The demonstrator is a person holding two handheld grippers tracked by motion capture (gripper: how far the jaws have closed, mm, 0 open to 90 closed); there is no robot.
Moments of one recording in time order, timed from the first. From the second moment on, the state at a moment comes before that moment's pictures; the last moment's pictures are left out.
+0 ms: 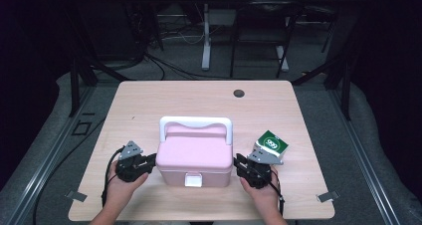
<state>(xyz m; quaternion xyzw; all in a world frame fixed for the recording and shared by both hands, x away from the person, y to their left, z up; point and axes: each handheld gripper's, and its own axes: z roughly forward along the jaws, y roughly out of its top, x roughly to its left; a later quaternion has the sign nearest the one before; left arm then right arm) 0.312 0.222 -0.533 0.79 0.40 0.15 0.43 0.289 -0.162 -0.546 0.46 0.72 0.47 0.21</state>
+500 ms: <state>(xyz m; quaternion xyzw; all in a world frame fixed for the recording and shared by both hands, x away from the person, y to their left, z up) 0.302 0.215 -0.531 0.80 0.39 0.15 0.43 0.283 -0.159 -0.545 0.45 0.72 0.47 0.21</state>
